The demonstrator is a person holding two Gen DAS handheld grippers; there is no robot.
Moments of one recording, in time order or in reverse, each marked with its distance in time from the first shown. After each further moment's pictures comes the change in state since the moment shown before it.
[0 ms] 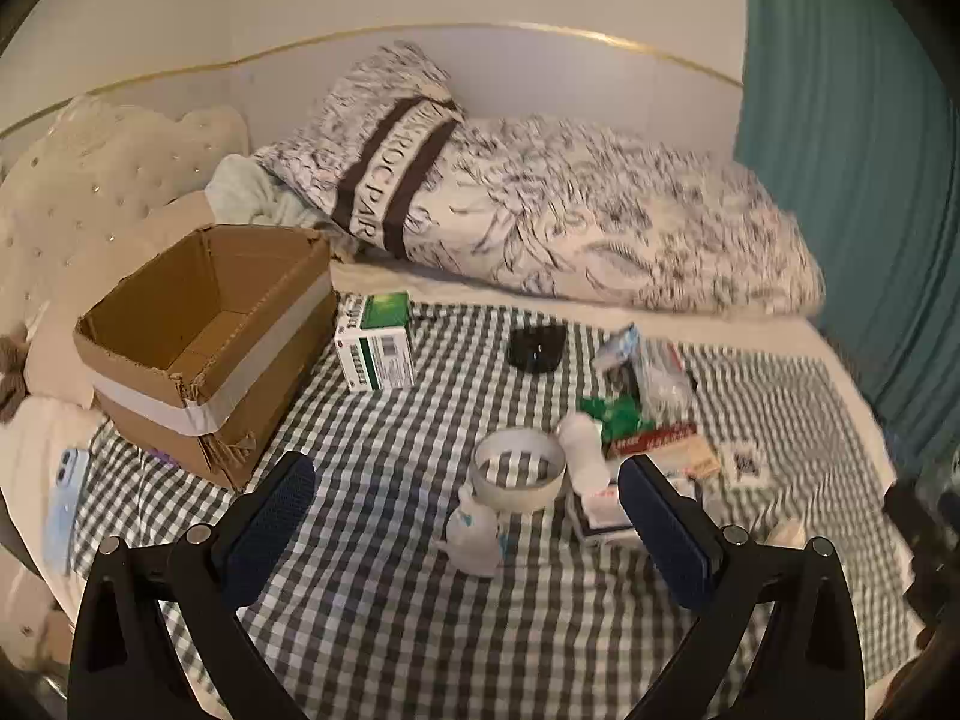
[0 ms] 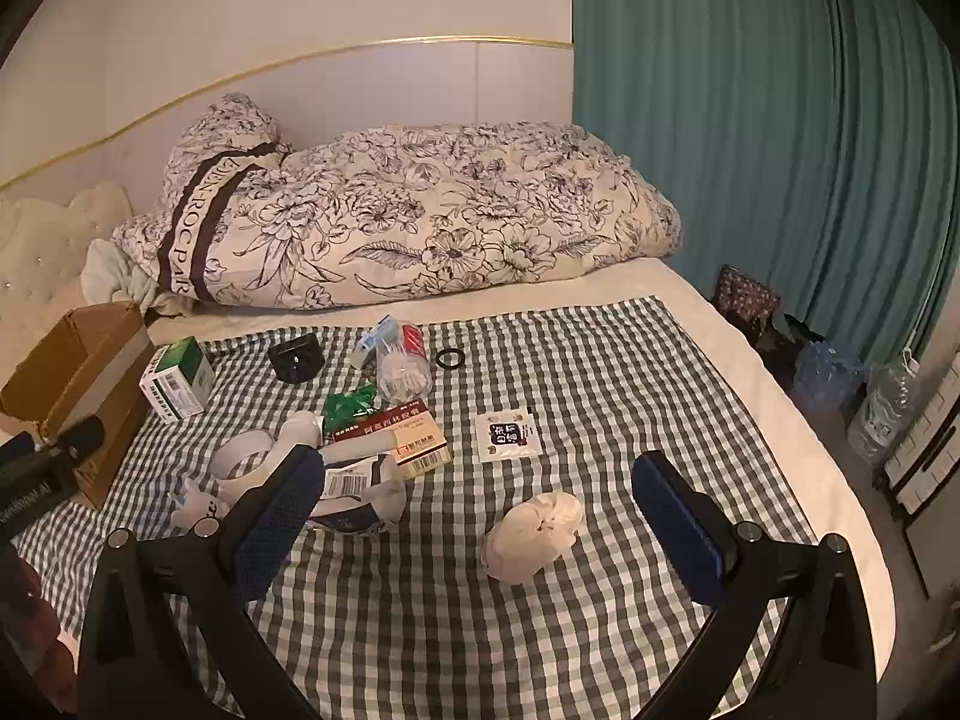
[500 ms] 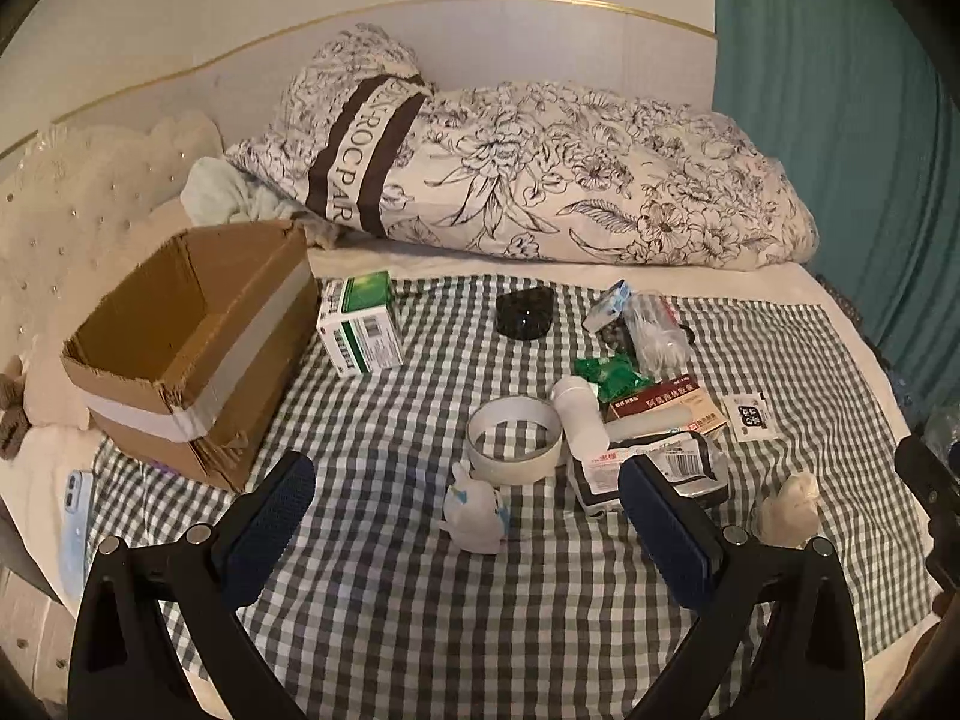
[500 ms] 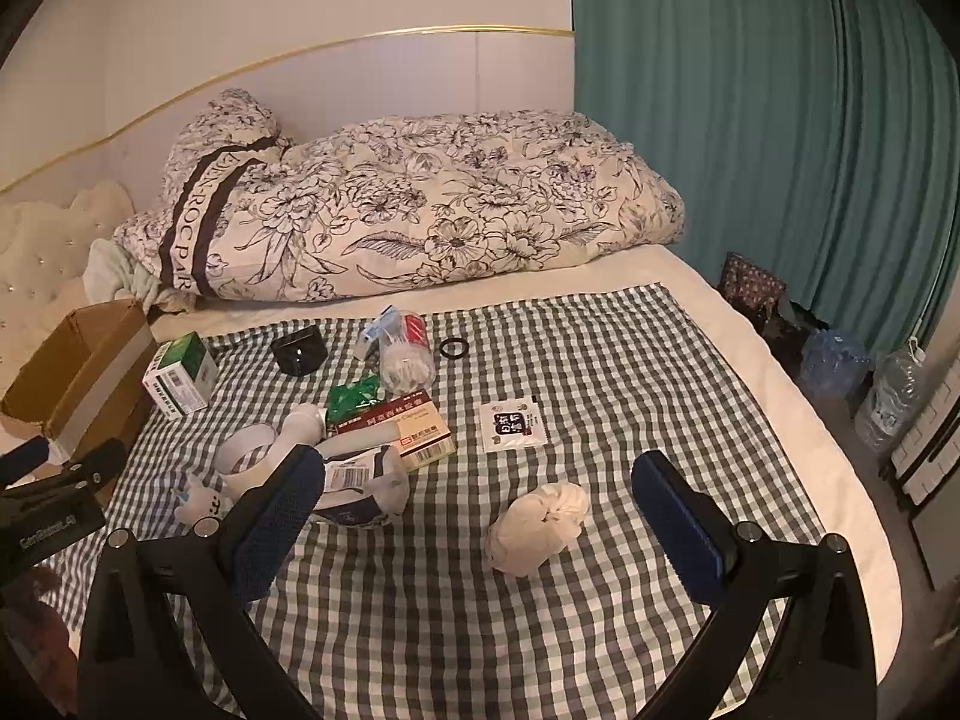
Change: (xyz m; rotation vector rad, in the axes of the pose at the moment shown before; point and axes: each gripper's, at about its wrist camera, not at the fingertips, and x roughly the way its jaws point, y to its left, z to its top) left arm 0.011 -0.016 -0.005 0.073 0.060 -0.006; right arm 0.003 -0.002 0.000 0.018 0.027 0.018
